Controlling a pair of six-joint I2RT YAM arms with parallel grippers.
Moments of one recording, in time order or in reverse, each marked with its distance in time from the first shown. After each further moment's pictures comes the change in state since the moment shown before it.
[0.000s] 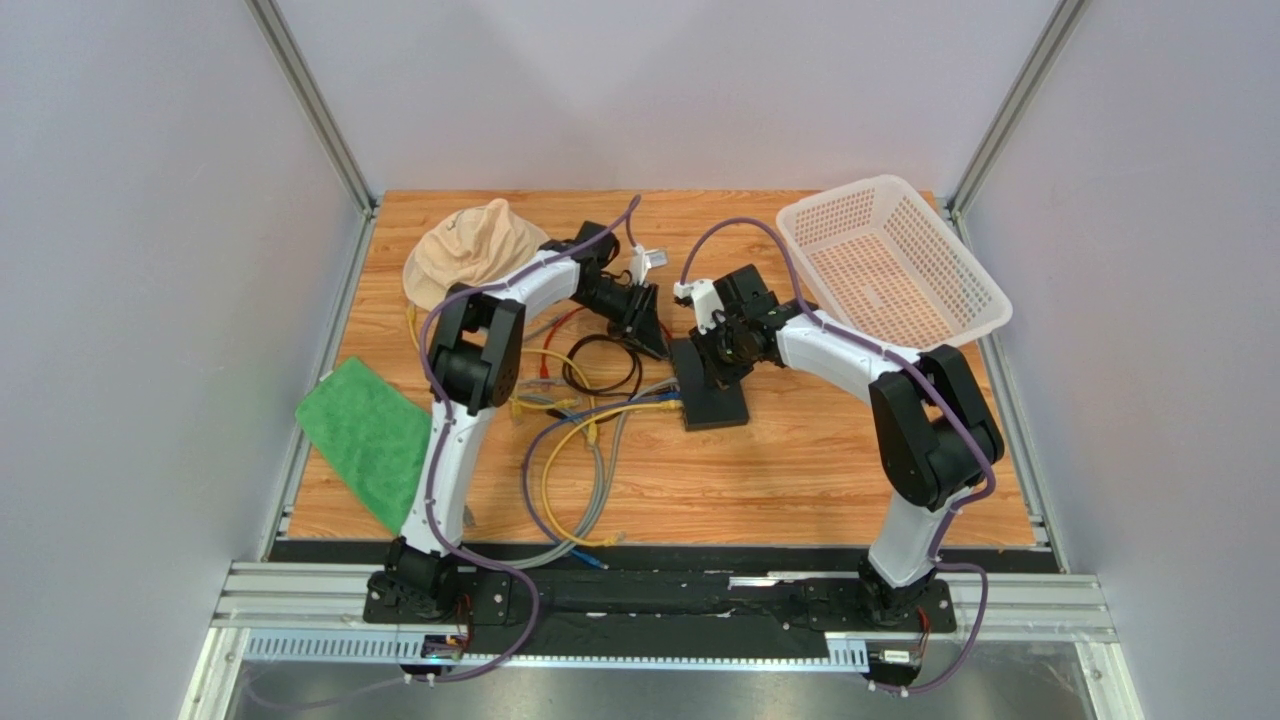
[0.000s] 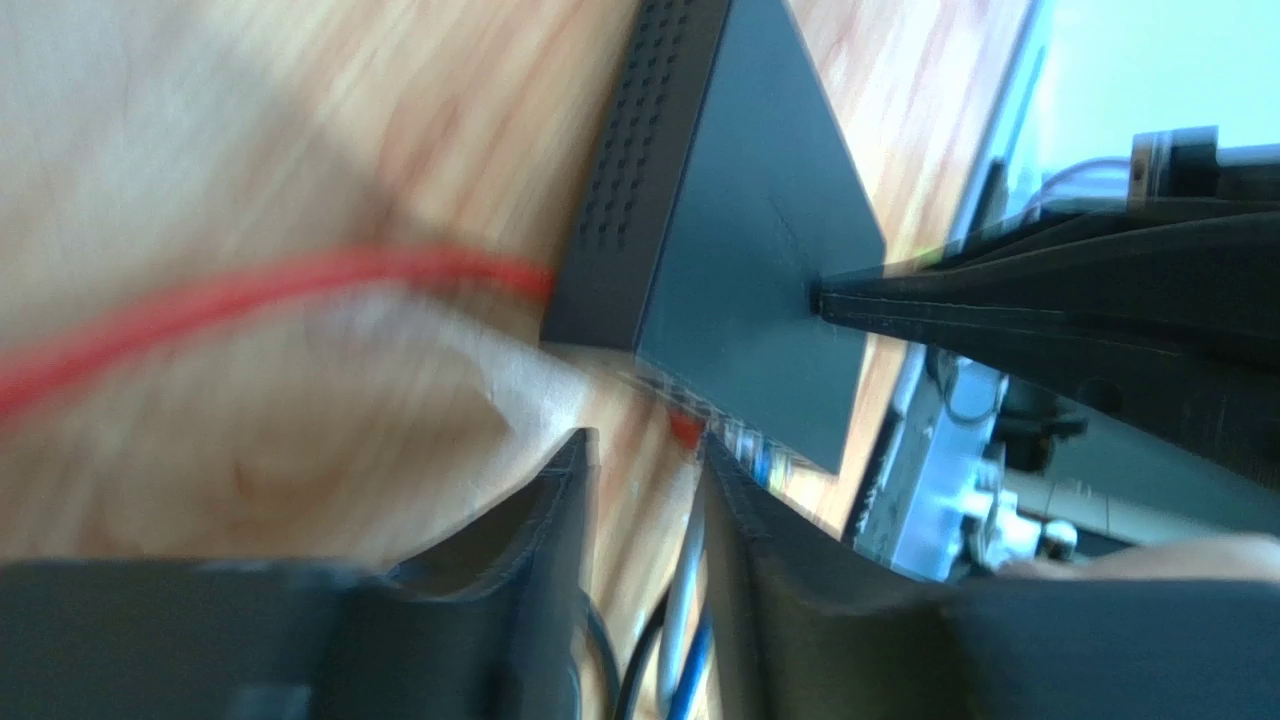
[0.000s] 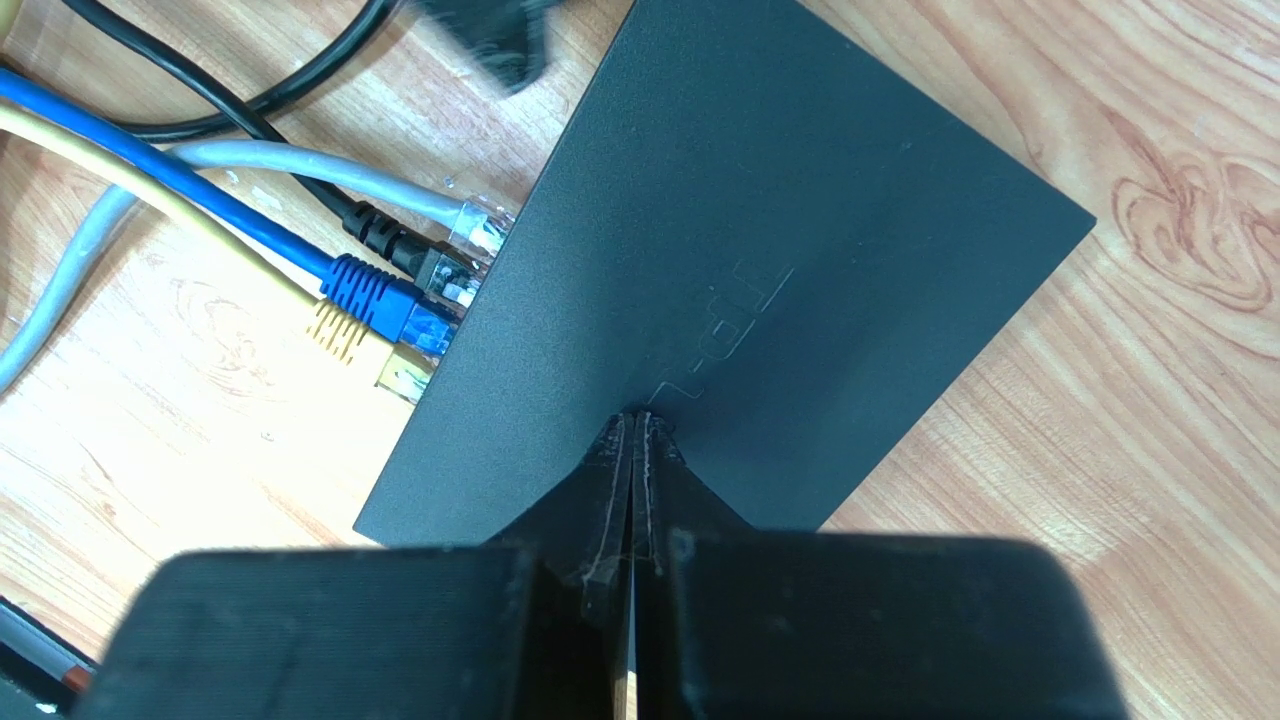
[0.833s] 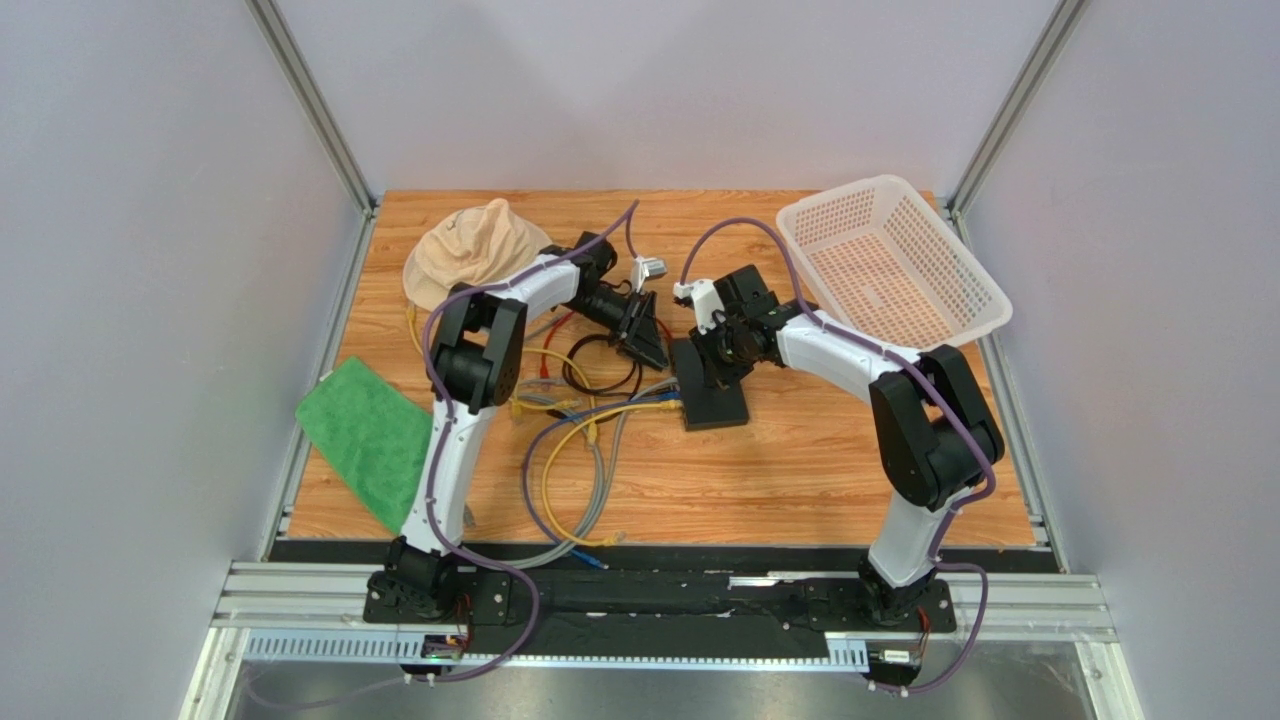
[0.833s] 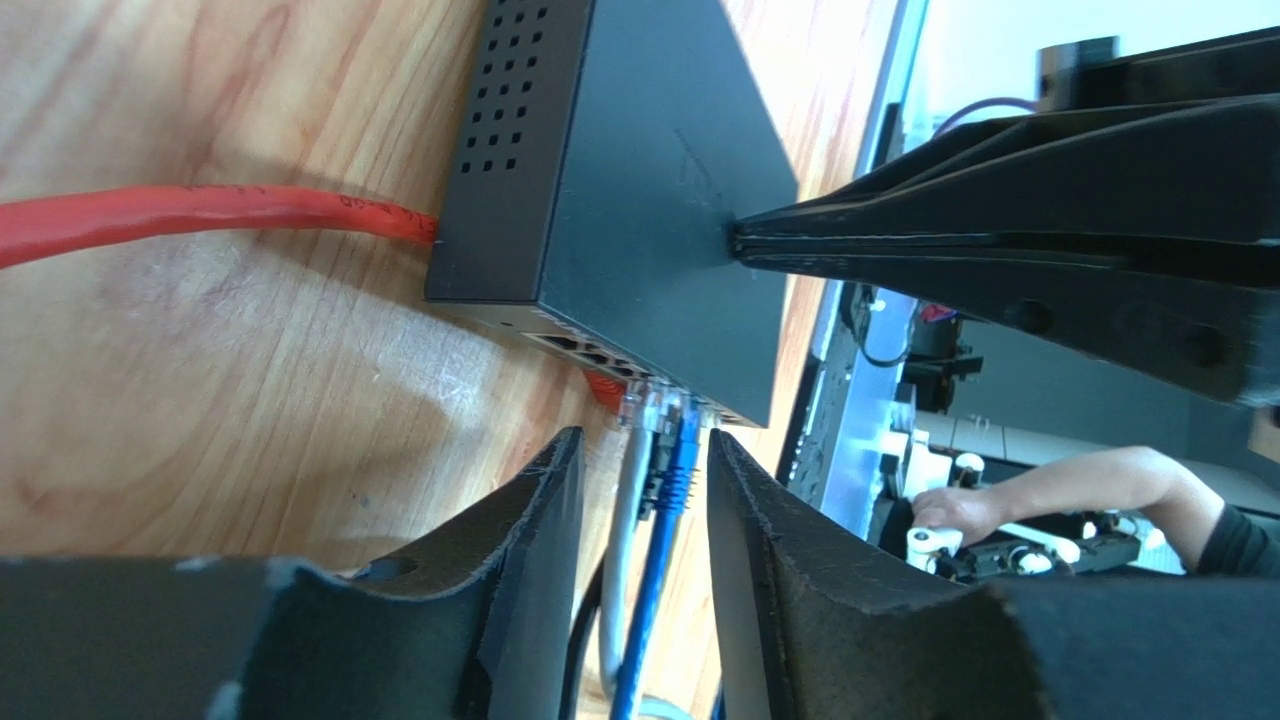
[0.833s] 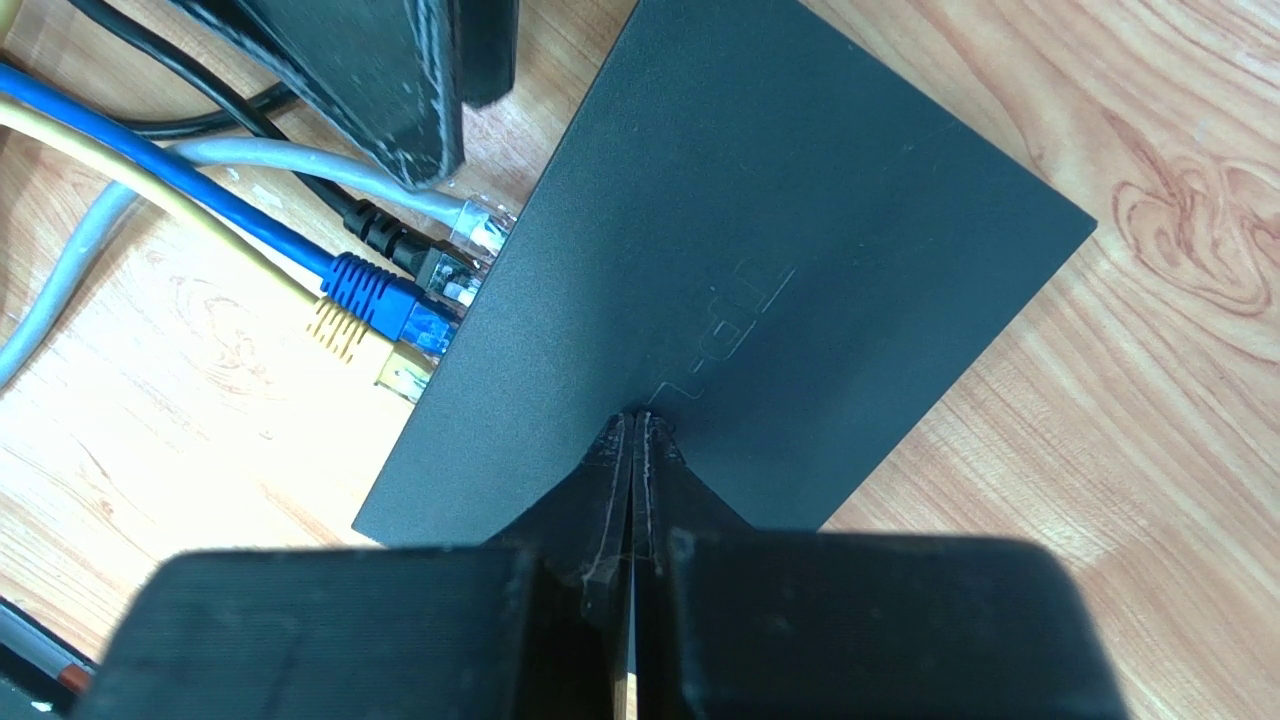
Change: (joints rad) left arm -0.001 0.006 -0.040 -0.066 0.159 0.058; right arm -0.001 0.001 -0.003 0.002 -0.002 -0.006
